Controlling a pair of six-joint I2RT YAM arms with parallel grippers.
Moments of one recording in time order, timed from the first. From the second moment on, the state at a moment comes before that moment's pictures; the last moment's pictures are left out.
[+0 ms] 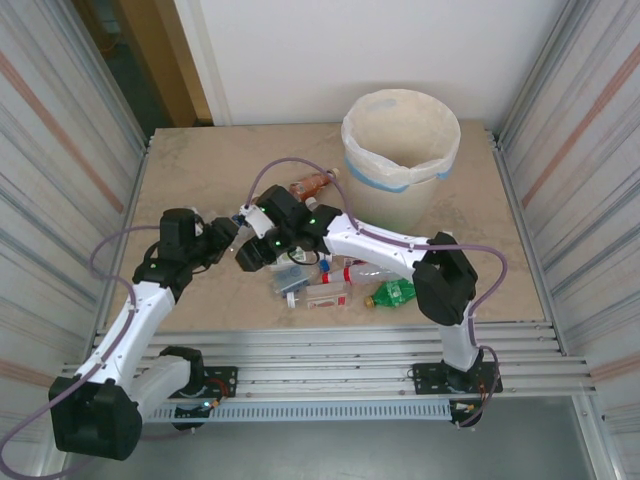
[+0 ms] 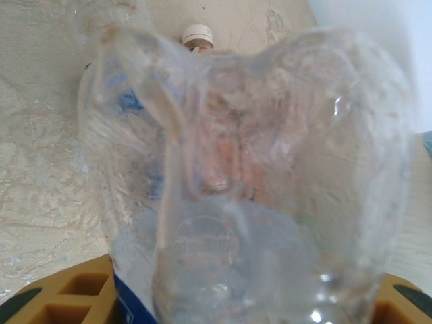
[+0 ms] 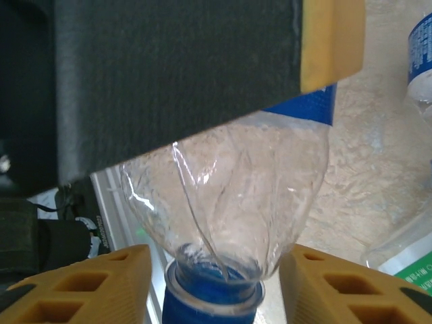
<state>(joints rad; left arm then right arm) -0.16 0.96 0.69 -0.37 0.22 -1.00 0.99 1.97 1.66 -0.47 -0.40 0.27</state>
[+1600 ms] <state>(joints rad) -0.17 0.51 0.62 -0.27 0.15 -0.70 0.75 1.64 1.73 -0.65 -0.09 0.23</state>
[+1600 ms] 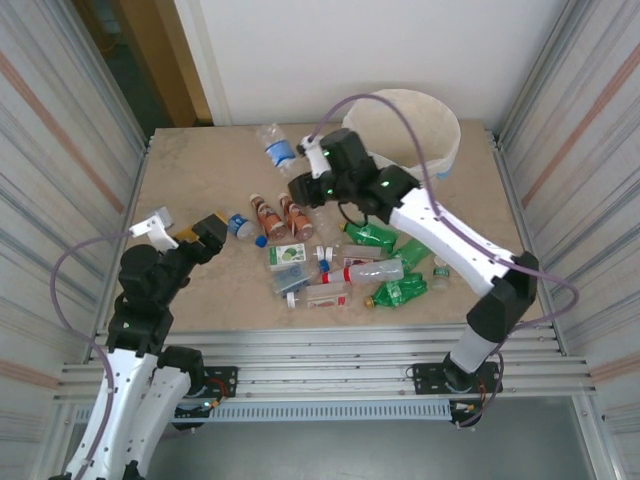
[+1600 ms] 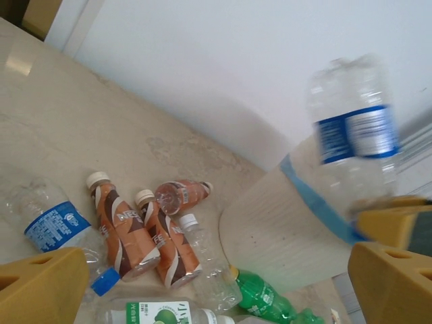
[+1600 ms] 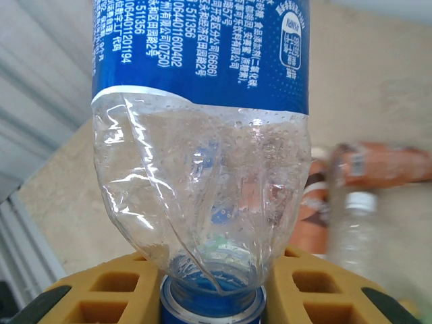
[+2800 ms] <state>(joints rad) -0.17 0.60 0.61 -0.27 0.15 -0.69 0.24 1.82 2.08 -1.08 -0.15 0.16</state>
